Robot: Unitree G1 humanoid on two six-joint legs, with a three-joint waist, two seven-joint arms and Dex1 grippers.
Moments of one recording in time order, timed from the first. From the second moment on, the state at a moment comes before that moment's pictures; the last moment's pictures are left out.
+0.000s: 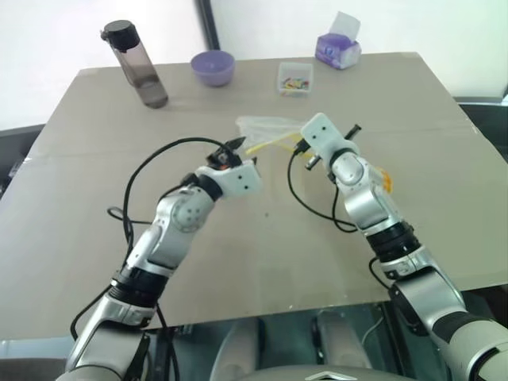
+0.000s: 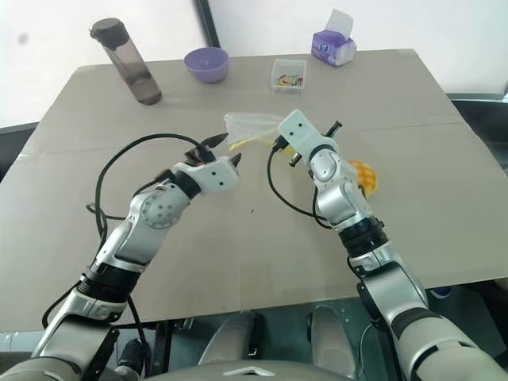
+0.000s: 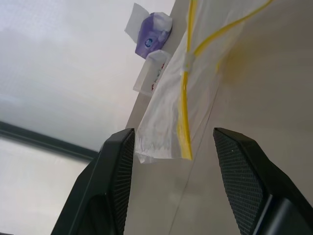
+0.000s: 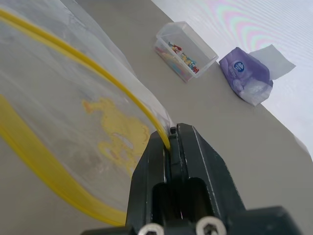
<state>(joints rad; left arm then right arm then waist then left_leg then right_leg) -0.46 0.57 -0.24 -0.02 0.46 -0.04 -0.29 -0.80 -0.19 0.32 0.22 -0.53 0.49 0.26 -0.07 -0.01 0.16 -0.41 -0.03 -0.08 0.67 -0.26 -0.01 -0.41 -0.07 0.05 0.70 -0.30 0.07</state>
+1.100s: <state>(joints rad) -0.54 0.50 -0.27 0.14 0.55 -0.13 -0.28 -0.79 -0.19 0.34 0.22 -0.53 0.45 0.28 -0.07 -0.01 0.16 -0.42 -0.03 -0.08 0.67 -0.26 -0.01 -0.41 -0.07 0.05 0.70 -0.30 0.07</state>
